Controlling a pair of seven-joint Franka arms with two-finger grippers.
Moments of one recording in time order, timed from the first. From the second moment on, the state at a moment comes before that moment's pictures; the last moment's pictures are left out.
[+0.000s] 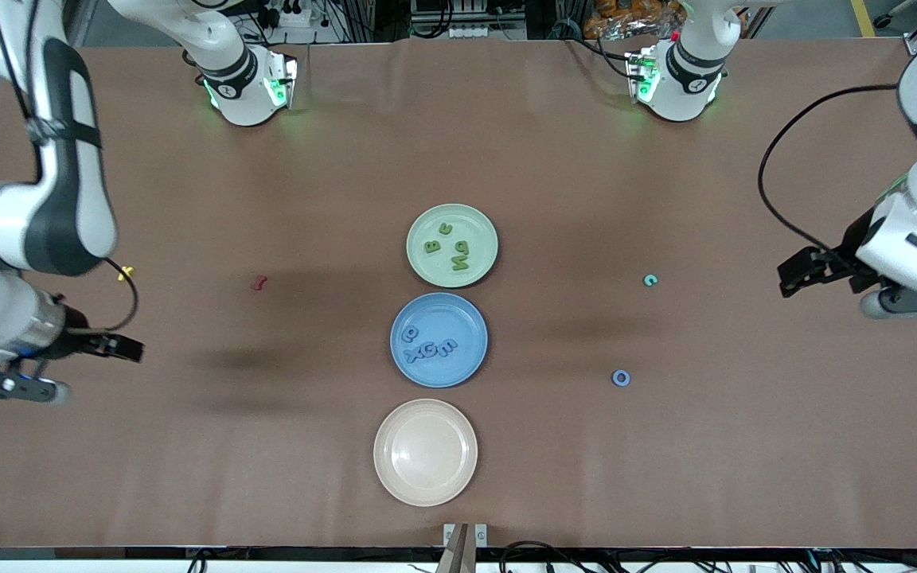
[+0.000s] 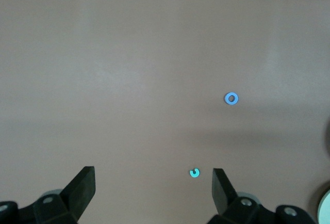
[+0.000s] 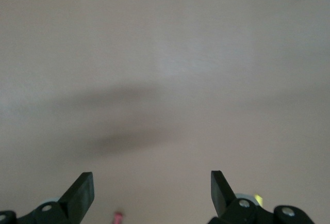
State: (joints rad) left arm -0.02 0.16 -0.10 -1.53 0.06 1.79 -0.17; right arm 0.21 0.43 -0.30 -1.49 0.06 1.92 0.08
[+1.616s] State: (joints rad) left arm -0.07 0.09 0.01 -1.53 0.01 1.69 -0.12; right arm 0.18 0.03 -0.29 -1.48 0.01 1.54 0.05
